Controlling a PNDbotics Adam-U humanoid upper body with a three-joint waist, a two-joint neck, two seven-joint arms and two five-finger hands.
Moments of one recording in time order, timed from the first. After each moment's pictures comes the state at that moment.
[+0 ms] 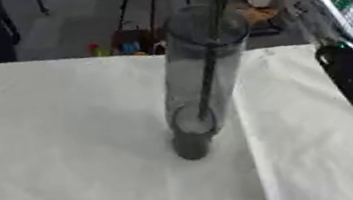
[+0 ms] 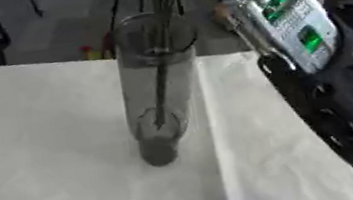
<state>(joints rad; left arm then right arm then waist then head) -0.49 0.20 -0.01 -1.98 -0.07 -0.38 0.29 -1.13 -0.70 0.17 -1.69 -0.24 0.40 -0.07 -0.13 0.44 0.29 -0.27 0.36</state>
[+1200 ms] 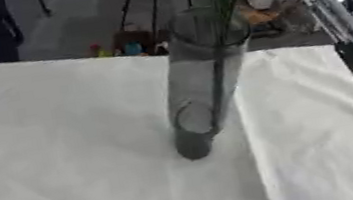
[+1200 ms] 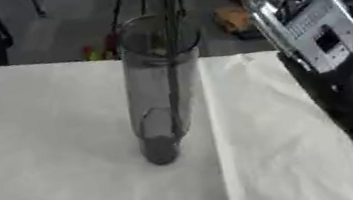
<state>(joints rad) -0.48 0.20 -0.01 -1.98 -0.07 -0.37 0.29 -1.11 -0.75 0.17 -1.69 0.02 0.45 0.32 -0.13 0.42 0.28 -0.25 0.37</state>
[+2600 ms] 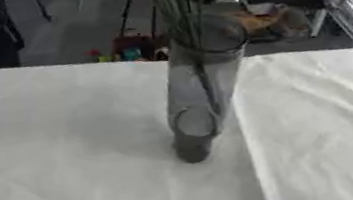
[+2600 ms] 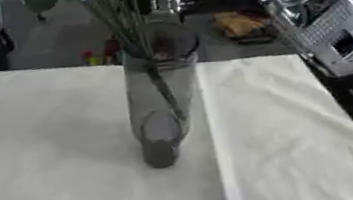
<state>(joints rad) -0.48 0.20 -0.01 -1.98 -0.07 -0.37 0.30 -1.06 -0.80 0.16 -1.69 0.12 0.46 0.60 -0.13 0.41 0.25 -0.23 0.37</state>
